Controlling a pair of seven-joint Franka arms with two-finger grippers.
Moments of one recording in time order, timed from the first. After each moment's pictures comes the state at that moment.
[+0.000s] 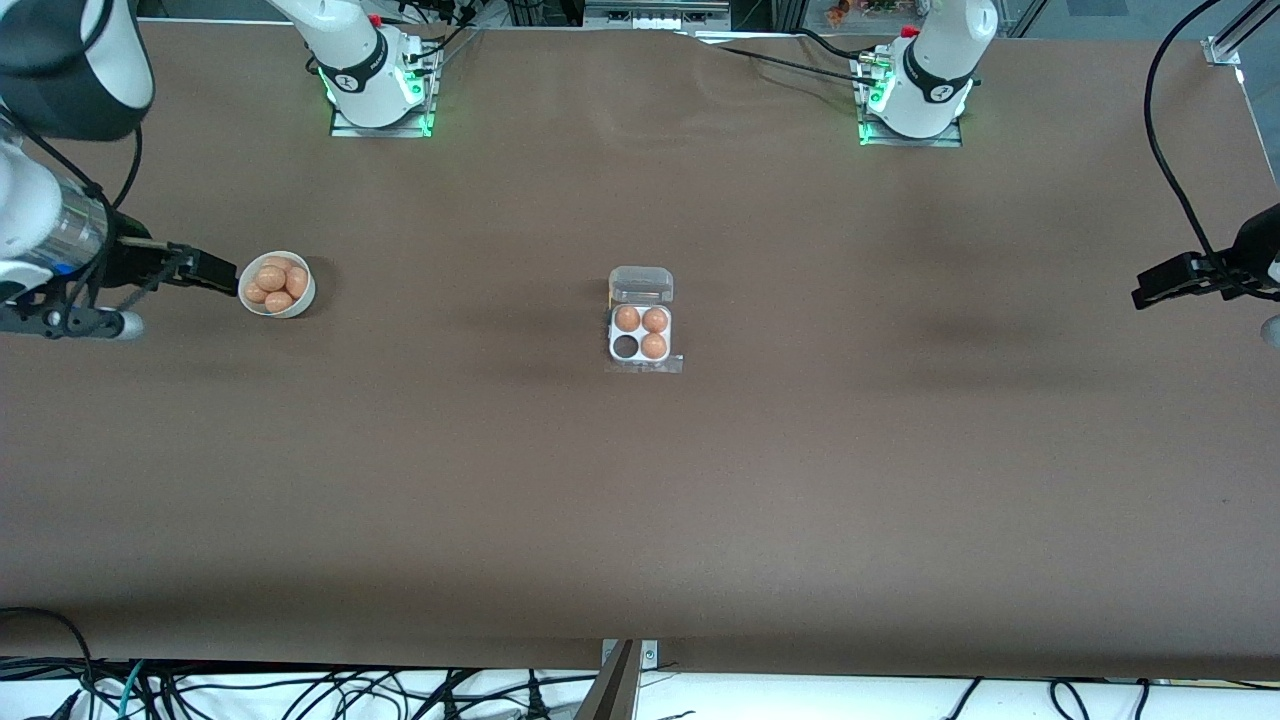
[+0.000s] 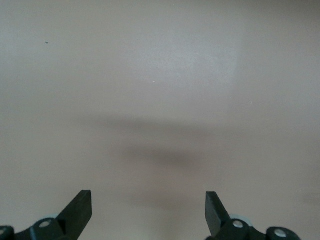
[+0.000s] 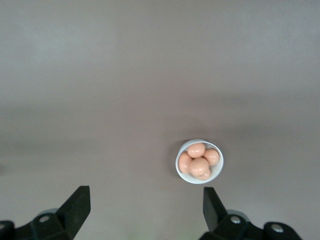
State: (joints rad) left arm 0.10 0.15 -0.01 -1.50 0.04 1.57 -0.05; right arm 0.03 0.16 0.01 -1.63 -0.06 1.61 0.10
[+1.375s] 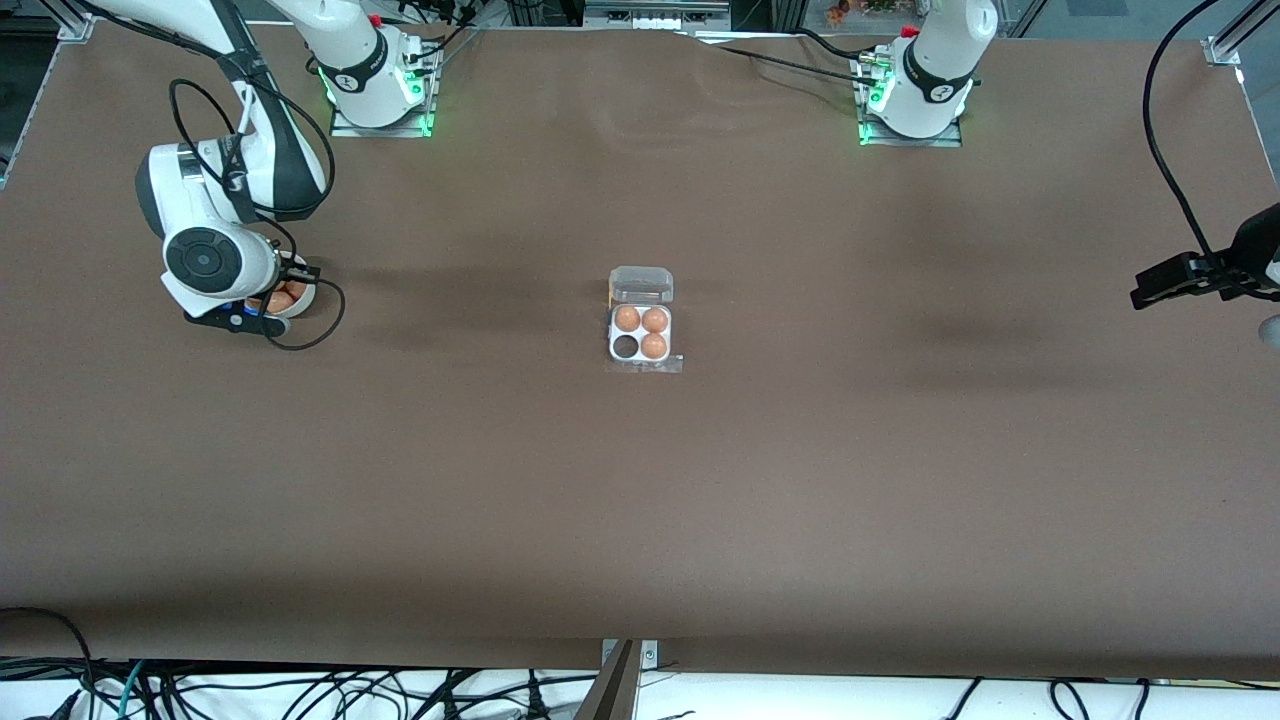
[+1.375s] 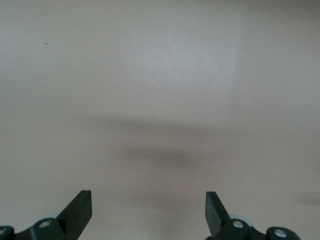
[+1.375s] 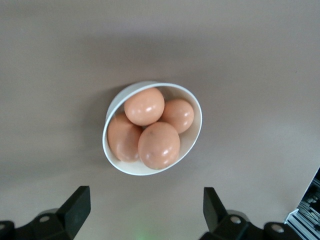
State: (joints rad) left arm 0.10 0.15 -0.02 -1.49 0.04 1.57 -0.05; right arm 0.04 0.19 0.01 -2.25 -0.39 1.95 0.41
